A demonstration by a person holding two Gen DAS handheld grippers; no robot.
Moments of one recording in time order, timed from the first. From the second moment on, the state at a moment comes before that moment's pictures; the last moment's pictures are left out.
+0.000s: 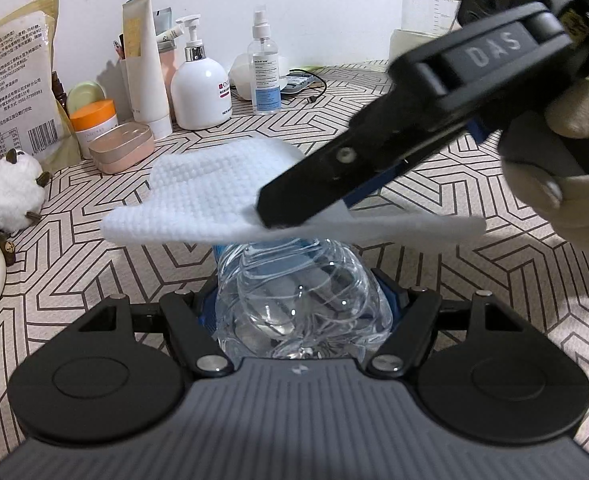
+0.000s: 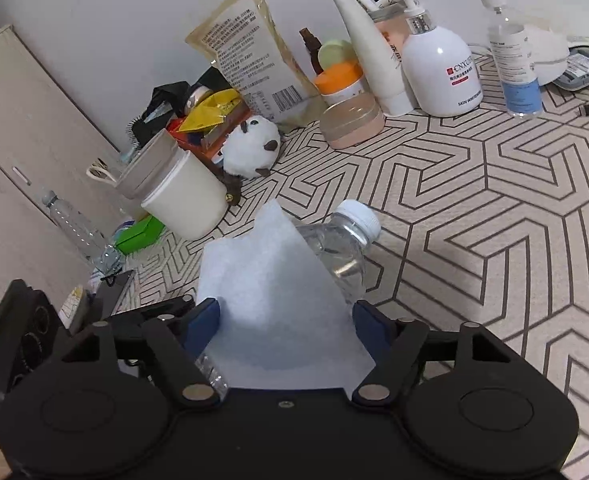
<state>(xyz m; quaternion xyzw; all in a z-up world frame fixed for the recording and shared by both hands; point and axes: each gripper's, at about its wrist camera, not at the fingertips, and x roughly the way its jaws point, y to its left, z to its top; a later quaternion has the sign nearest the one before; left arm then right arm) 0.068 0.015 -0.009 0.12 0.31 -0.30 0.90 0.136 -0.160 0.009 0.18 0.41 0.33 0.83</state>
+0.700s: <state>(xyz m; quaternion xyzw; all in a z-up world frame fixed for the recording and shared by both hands) 0.069 0.016 -0.008 0.11 0.31 -0.30 0.89 0.113 -0.156 0.026 0.13 0.38 0.34 0.85</state>
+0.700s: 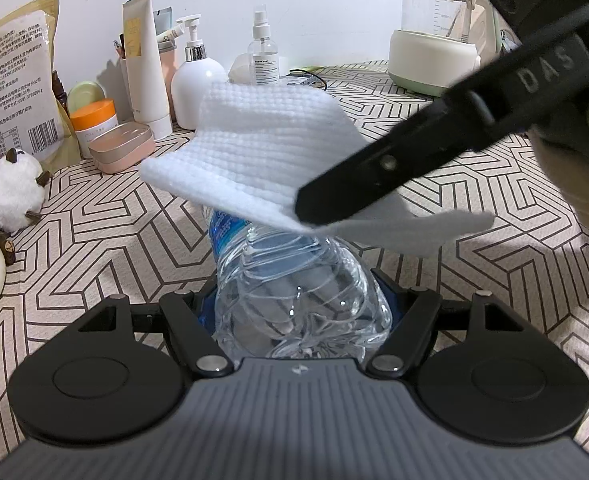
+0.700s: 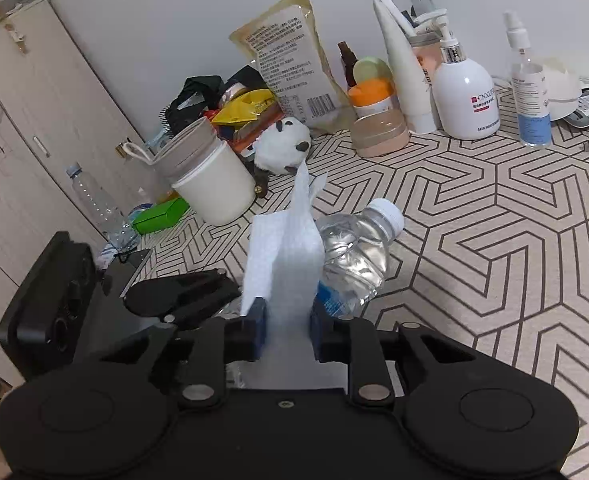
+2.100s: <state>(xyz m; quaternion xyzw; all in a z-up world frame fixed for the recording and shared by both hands) 0.067 0.015 -0.008 0.11 0.31 -0.30 0.90 0.100 -0.149 0.025 0.12 0.36 0.35 0.86</state>
